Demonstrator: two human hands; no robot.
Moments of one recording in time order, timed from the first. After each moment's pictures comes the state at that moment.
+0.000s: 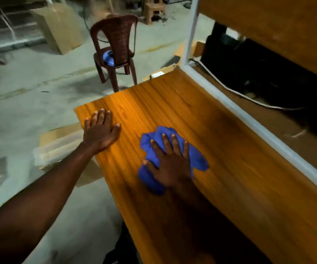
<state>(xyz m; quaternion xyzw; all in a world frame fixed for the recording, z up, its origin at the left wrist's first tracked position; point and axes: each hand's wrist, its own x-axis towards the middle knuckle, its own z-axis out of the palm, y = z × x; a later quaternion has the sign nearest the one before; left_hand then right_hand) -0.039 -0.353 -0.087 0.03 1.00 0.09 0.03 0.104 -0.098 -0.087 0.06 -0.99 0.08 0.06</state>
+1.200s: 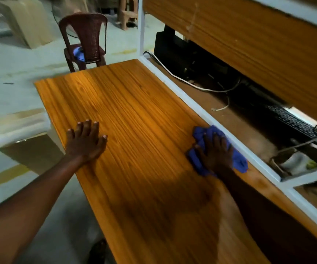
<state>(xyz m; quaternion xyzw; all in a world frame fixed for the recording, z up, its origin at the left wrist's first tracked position) 0.184 -0.239 -0.083 0.04 1.00 0.07 0.04 0.274 0.211 -0.072 -0.15 -0.99 -0.03 -0.01</state>
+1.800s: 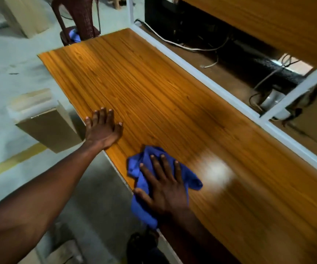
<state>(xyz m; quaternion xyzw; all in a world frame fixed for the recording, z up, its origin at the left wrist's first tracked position) 0.334 -0.187 -0.069 0.07 0.99 0.09 0.09 0.566 0.008 -0.077 0.06 -1.00 0.06 0.02</state>
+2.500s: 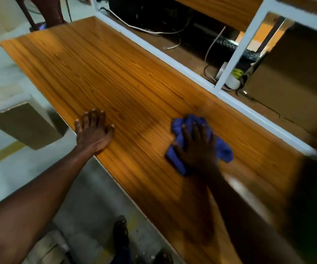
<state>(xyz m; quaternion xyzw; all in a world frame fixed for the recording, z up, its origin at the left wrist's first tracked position) 0.478 -0.113 -0.077 0.10 0.99 0.06 0.08 0.637 0.205 -0.077 -0.13 -0.99 0.03 0.02</state>
